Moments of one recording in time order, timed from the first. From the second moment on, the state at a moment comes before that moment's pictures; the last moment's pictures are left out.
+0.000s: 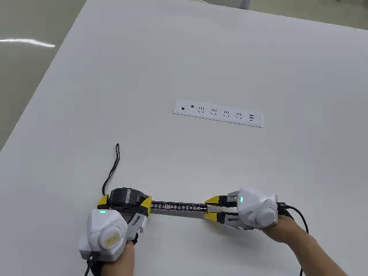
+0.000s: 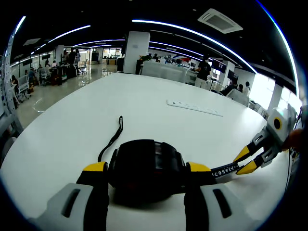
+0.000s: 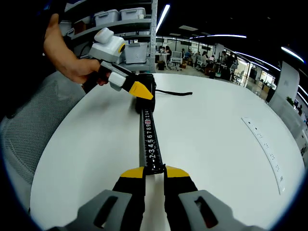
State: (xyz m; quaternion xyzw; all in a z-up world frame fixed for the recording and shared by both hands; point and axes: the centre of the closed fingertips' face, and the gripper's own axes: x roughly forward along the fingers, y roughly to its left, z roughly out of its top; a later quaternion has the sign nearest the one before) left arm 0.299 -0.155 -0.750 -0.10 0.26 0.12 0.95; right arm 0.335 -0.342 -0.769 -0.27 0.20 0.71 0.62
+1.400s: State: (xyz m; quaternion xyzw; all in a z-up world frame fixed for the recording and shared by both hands) left arm 0.298 -0.154 -0.750 -0.11 0.26 0.11 0.95; right arm 0.316 -0.290 -0.772 -0.25 0.20 0.73 0.61
